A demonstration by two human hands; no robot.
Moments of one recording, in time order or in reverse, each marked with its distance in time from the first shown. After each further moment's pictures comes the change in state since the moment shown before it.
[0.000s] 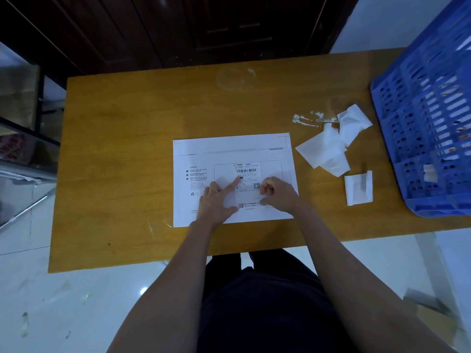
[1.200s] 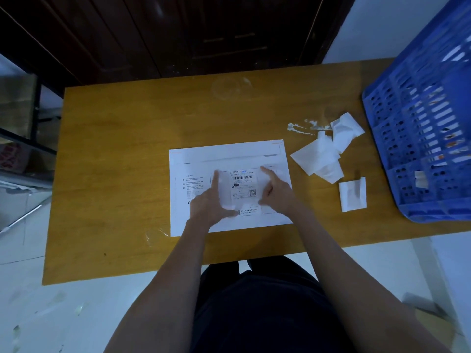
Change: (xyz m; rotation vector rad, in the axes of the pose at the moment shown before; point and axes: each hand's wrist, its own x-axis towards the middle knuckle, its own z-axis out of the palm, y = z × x) left_hand 0.004 0.013 -0.027 -0.031 0.002 -0.172; right_hand 0.000 -0.011 -0.014 0.100 0.075 0.062
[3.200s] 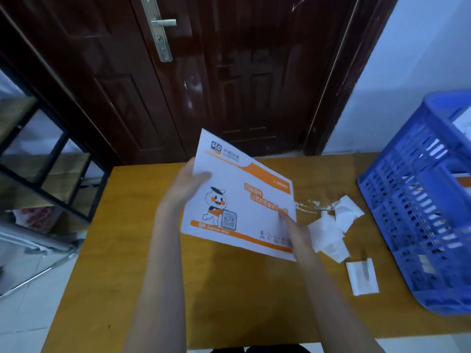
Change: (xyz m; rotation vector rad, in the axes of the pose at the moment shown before) left_hand -0.018 0.061 -0.229 -0.835 0.276 0.125; right_hand 0.024 -0.064 -0.055 0.753 0.392 0.352
